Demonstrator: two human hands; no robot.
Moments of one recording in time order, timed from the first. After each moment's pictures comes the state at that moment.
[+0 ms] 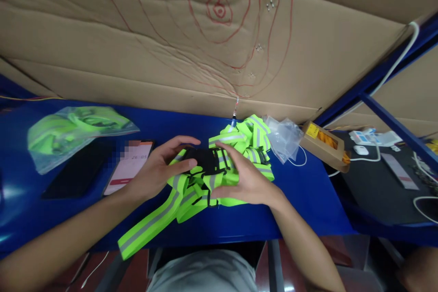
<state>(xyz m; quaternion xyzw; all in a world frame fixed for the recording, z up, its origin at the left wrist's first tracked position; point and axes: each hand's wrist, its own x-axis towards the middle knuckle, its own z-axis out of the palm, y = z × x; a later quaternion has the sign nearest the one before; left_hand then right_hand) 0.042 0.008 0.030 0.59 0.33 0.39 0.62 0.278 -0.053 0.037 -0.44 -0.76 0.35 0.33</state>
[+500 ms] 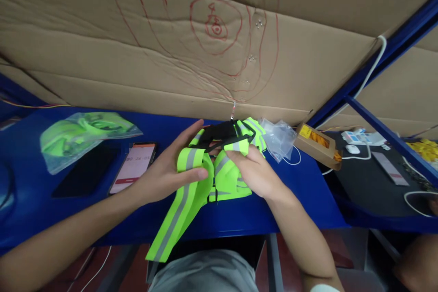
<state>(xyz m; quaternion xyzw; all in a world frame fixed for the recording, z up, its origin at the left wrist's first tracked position) 0.057 -0.015 0.077 0.69 0.27 0.41 0.53 0.265 -0.065 0.082 -0.46 -0.57 0.49 0.47</state>
